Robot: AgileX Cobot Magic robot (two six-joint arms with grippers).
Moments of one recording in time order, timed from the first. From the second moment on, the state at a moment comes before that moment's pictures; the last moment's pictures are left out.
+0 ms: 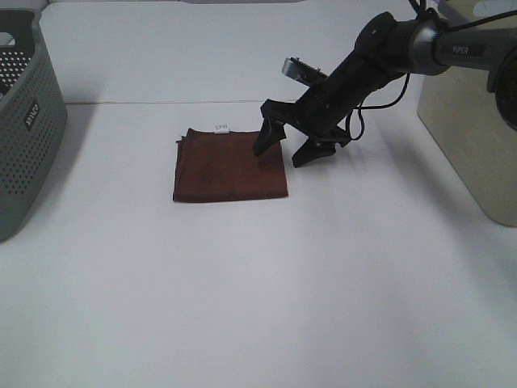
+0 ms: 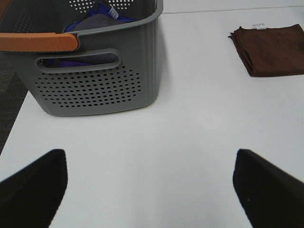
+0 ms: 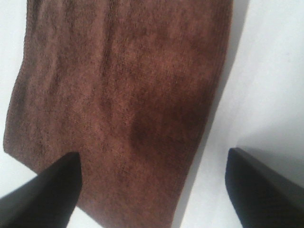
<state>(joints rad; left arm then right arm) 0.02 -0.01 -0.50 0.00 1.05 0.03 0.27 2.54 -2.05 0.68 0.95 -0.30</state>
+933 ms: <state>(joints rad) 0.02 -0.01 -0.50 0.00 1.05 0.03 0.30 2.62 -2.06 0.87 0.91 -0.38</state>
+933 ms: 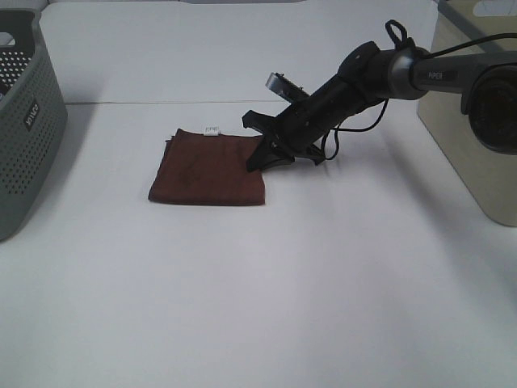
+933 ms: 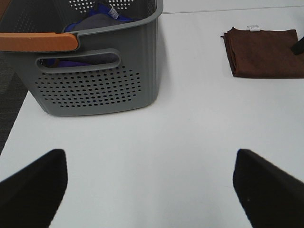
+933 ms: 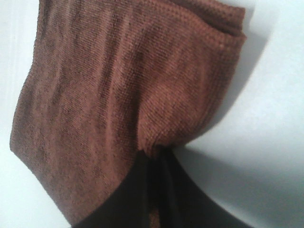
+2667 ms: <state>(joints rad) 0.02 -0.01 -0.50 0.00 1.05 0.03 0.16 2.00 -2.34 -0.03 1.22 -0.17</state>
